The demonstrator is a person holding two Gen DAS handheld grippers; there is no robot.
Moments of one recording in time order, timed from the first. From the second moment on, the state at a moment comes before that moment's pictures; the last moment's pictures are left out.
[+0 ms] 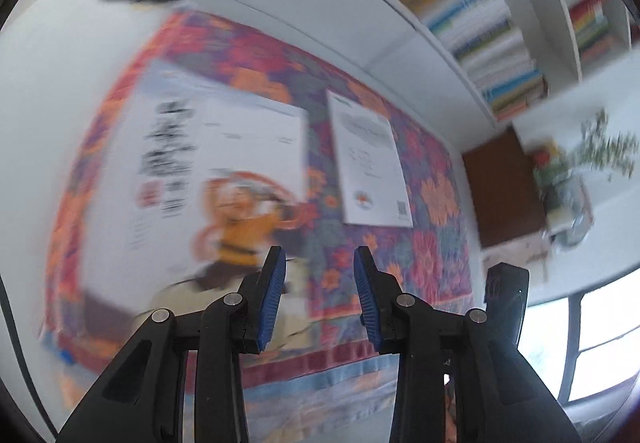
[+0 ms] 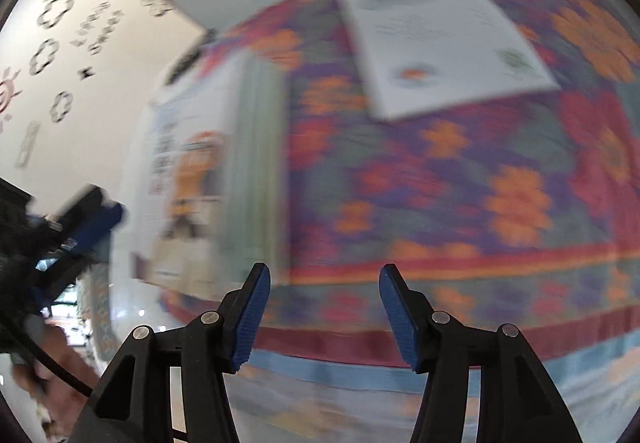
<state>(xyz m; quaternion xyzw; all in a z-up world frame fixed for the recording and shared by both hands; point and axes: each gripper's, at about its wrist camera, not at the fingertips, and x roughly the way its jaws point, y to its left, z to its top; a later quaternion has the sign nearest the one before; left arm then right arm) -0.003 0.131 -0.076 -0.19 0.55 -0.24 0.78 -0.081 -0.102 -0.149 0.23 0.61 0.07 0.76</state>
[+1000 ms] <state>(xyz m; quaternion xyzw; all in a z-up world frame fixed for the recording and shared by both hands) 0.086 -0.066 -0.174 -0.09 0.61 -0.14 0.77 0.050 -0.254 -0.187 0.12 0.56 0.06 0.82</state>
